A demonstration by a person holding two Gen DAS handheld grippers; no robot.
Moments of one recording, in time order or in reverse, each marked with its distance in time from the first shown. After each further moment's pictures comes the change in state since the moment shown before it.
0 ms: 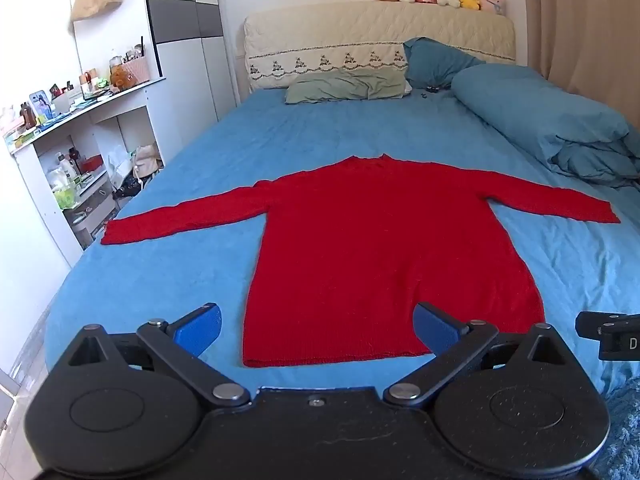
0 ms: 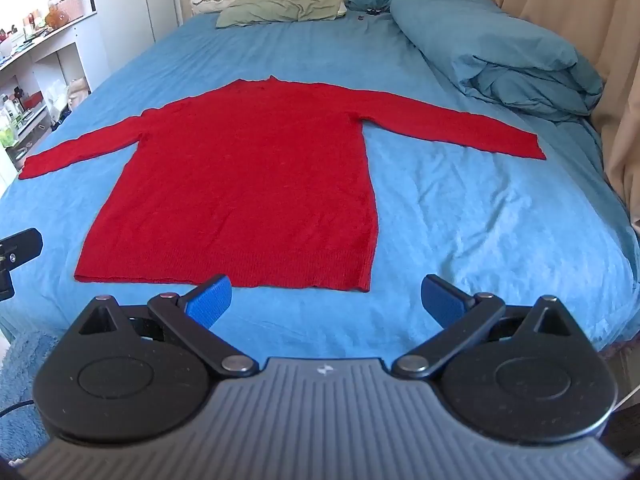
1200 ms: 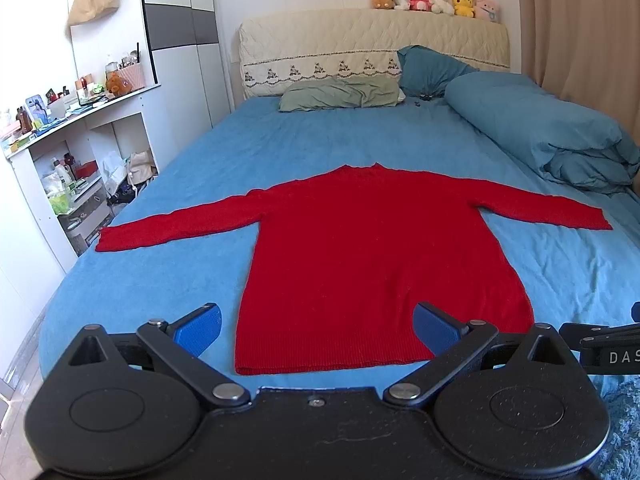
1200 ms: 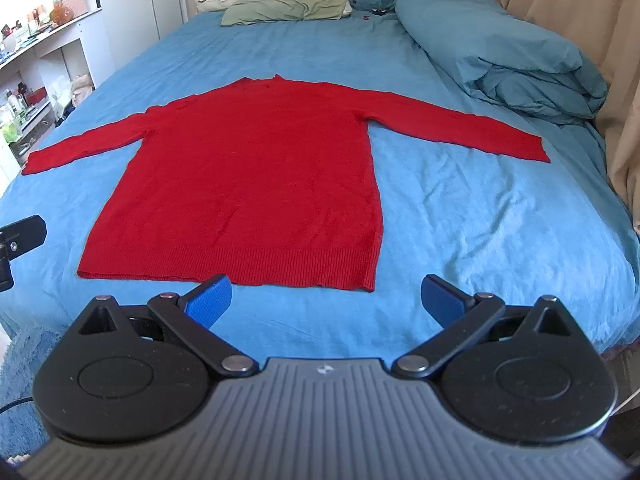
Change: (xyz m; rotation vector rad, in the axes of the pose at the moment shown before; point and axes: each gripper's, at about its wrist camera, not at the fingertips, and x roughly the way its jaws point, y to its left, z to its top) left arm -0.003 0.005 -0.001 0.001 -0.025 -0.027; right arm 0.000 -0.001 0.001 -0.012 0.000 0.005
